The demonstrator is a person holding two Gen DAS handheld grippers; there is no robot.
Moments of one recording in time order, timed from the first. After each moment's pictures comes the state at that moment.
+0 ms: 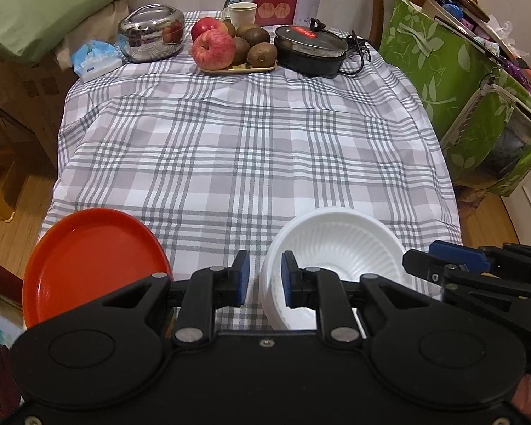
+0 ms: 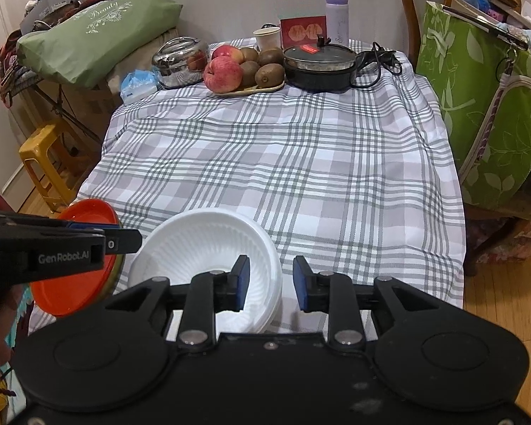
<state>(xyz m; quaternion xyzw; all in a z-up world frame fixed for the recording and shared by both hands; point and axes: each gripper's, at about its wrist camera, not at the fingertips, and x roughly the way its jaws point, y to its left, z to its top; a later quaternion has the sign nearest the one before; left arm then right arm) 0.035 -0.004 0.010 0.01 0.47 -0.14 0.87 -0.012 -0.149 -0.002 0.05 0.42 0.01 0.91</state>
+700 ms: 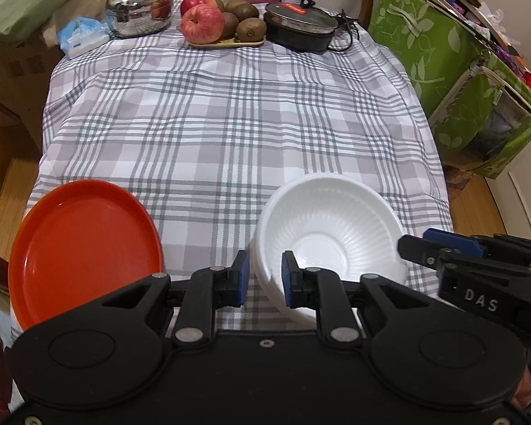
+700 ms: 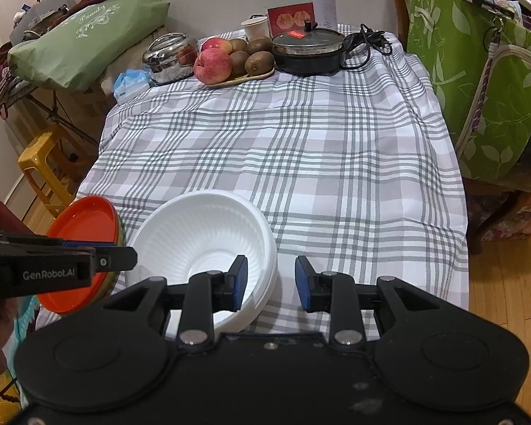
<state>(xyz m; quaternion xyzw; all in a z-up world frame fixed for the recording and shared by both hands) 0.029 -0.001 -0.001 0.01 0.50 -0.17 0.85 -0.019 -0.155 -0.013 0.08 0.43 0.00 0.90</state>
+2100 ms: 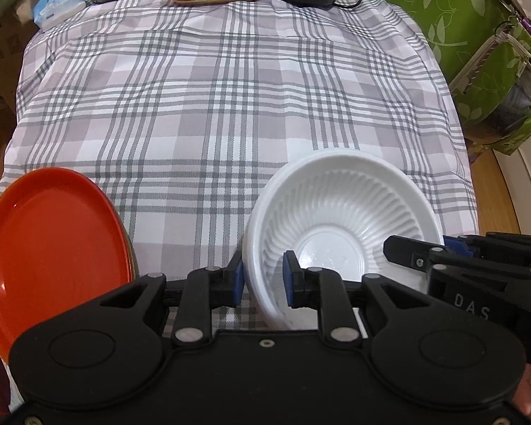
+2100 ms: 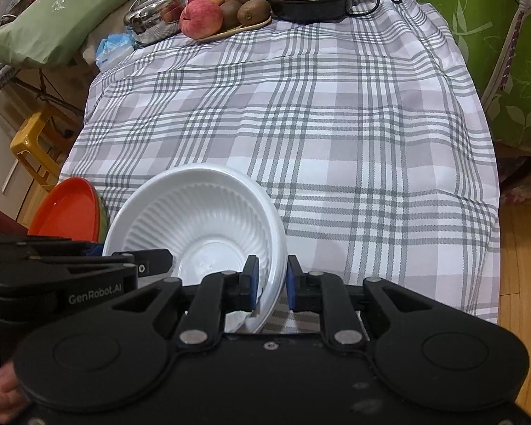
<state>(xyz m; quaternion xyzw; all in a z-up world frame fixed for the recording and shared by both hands) 0.065 -0.019 -0.044 0.02 0.55 -0.17 0.82 0.025 -0.151 -0.048 0.10 0.50 0.01 0.86</state>
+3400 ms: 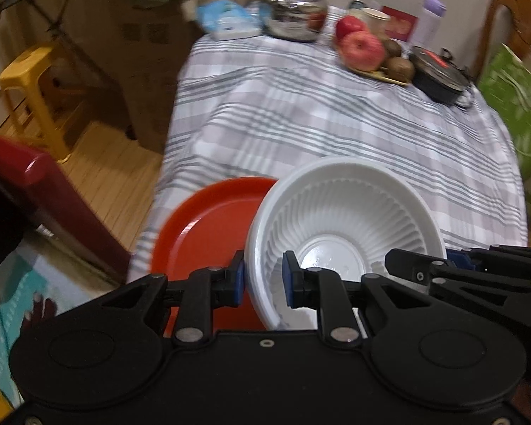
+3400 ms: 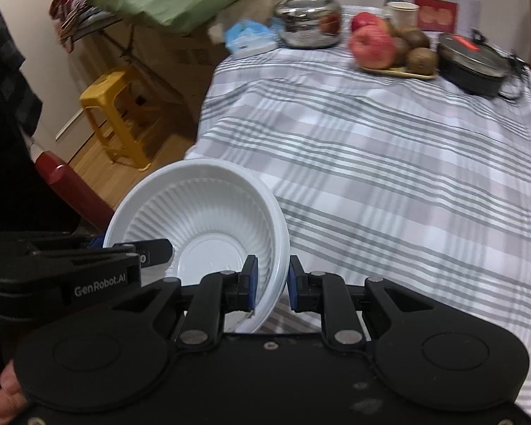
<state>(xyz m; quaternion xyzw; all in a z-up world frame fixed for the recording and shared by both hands) 0.053 0.145 -0.006 -0.06 0.49 -0.02 0.87 0.057 0.025 -0.005 0.02 0.48 0.14 0.87</state>
